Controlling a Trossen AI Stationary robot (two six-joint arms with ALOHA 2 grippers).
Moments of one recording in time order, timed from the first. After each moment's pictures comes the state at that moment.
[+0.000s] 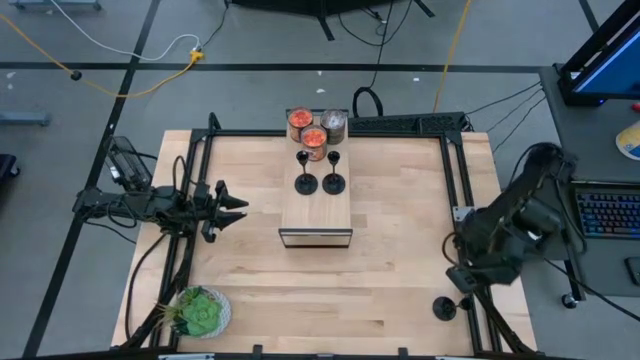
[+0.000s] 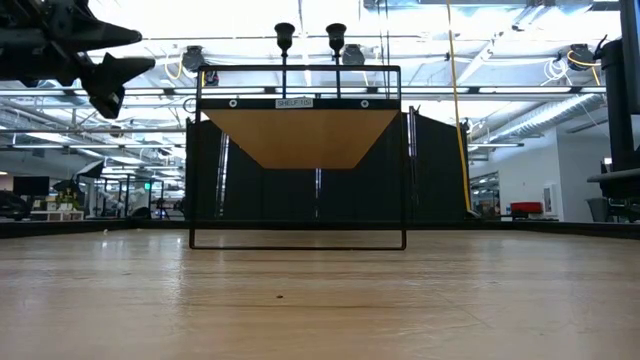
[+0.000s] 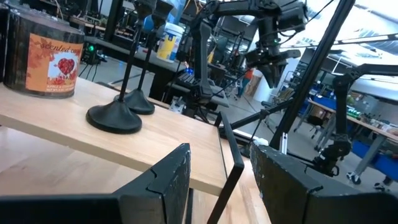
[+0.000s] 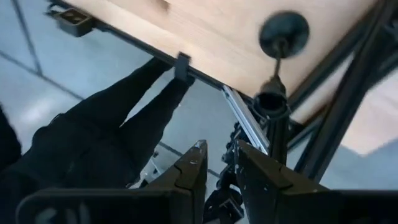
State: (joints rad) left arm -0.13 0.10 0.10 0.09 -0.12 -0.35; right arm 0.88 1.08 1.33 -1.24 -0.20 2.12
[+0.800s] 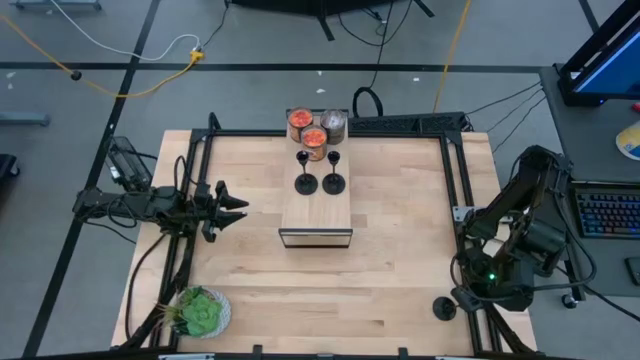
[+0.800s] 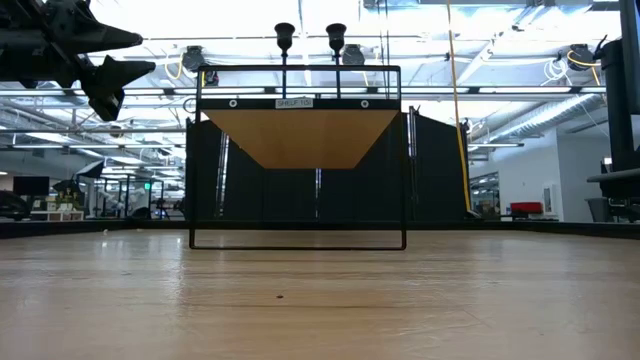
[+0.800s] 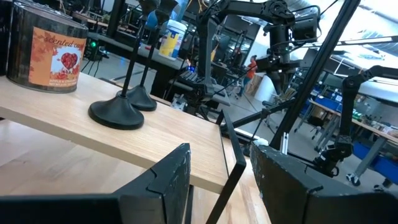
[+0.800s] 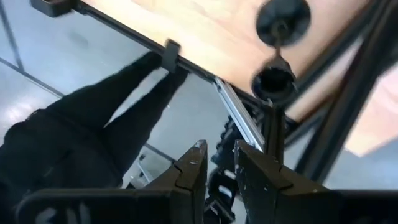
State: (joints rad) left arm -0.13 0.10 0.10 0.08 -0.13 -0.37; right arm 1.04 1.17 1.33 -1.19 -0.14 2.21
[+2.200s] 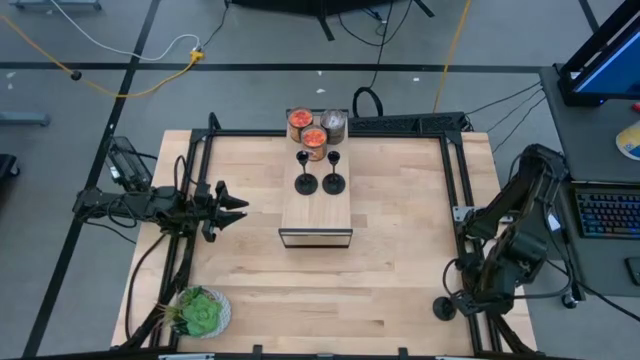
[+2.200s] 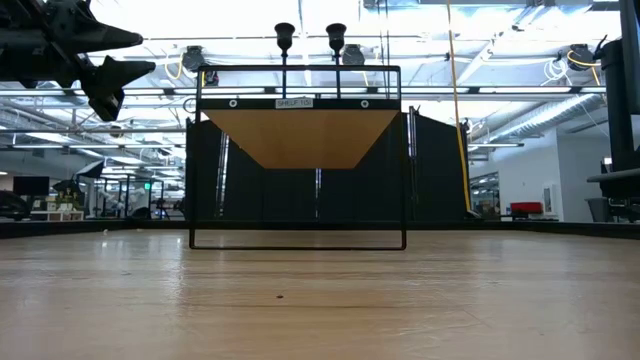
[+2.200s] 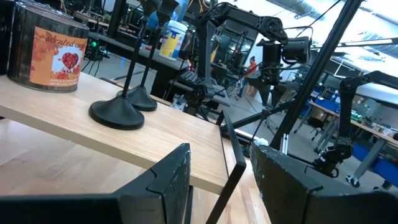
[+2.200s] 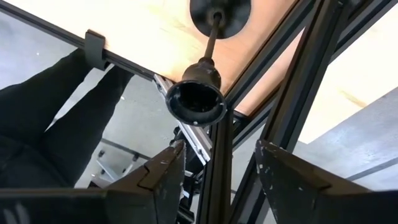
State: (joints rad) left arm -0.13 0.10 0.10 0.08 -0.13 -0.38; right arm 1.04 1.14 1.12 -1.12 -0.32 2.21
